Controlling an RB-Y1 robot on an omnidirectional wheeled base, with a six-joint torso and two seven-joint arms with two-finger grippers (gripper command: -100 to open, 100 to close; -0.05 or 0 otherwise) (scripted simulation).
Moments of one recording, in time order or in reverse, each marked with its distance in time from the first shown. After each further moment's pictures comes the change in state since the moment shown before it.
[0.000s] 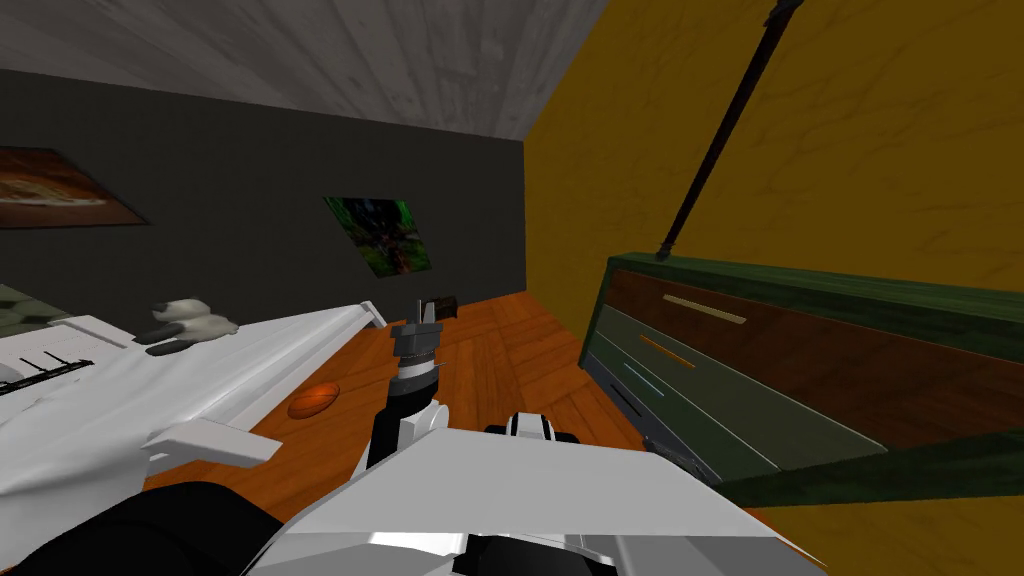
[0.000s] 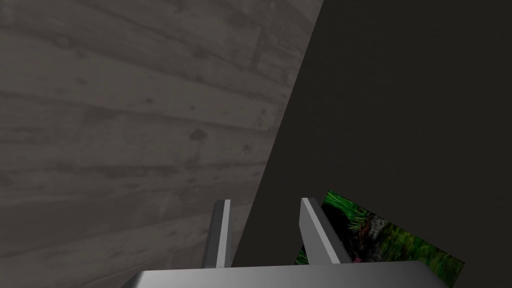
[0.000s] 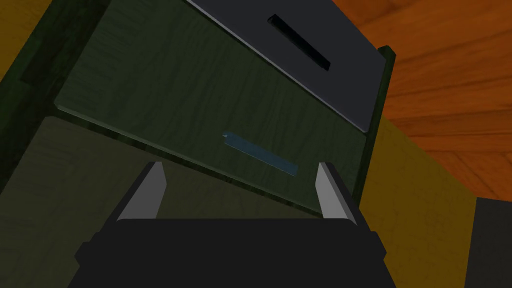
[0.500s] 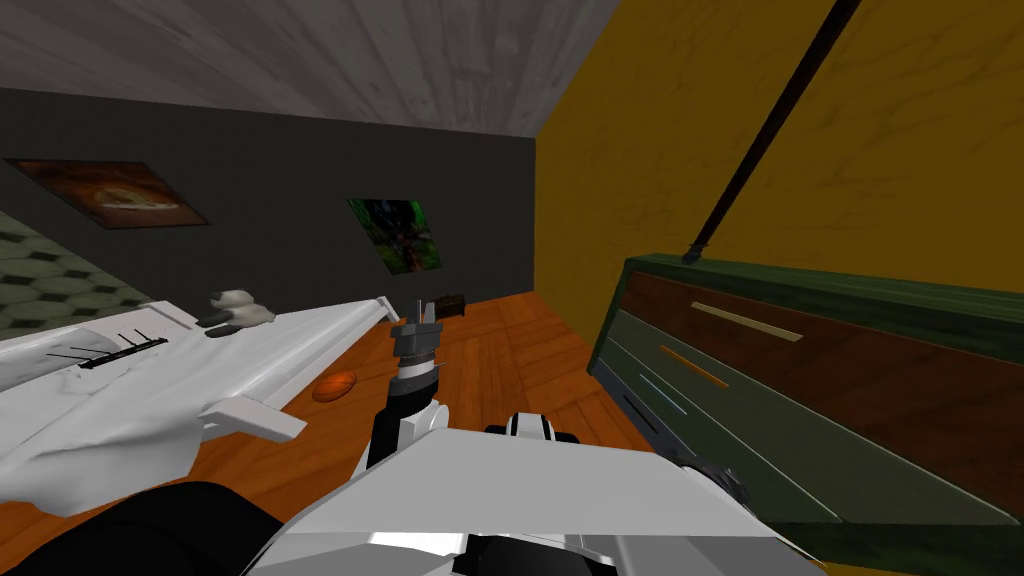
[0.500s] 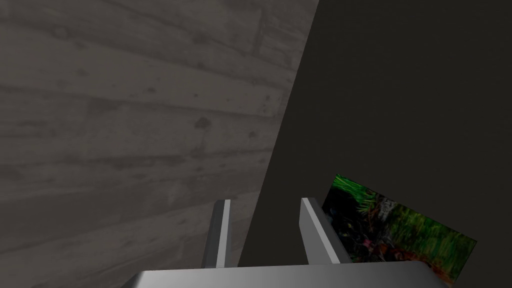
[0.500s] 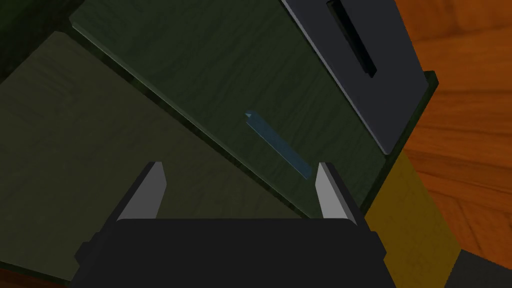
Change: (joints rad) left arm 0.000 0.000 0.000 0.000 0.000 0.000 0.000; right arm -0.056 -0.058 0.013 0.120 0.062 0.109 0.064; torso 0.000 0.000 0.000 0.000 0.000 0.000
